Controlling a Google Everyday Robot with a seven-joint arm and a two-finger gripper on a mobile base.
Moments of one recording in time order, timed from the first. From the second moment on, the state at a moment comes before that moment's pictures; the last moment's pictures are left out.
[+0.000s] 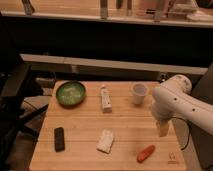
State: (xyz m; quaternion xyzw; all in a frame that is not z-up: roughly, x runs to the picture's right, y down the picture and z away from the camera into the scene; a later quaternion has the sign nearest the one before) arm 0.254 0.172 0.687 -0.30 0.01 -0.09 0.95
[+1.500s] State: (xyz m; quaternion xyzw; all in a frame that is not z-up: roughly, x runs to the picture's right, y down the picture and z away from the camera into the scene) arm 0.219 0.227 0.700 -0.31 -0.03 -0.22 0.92
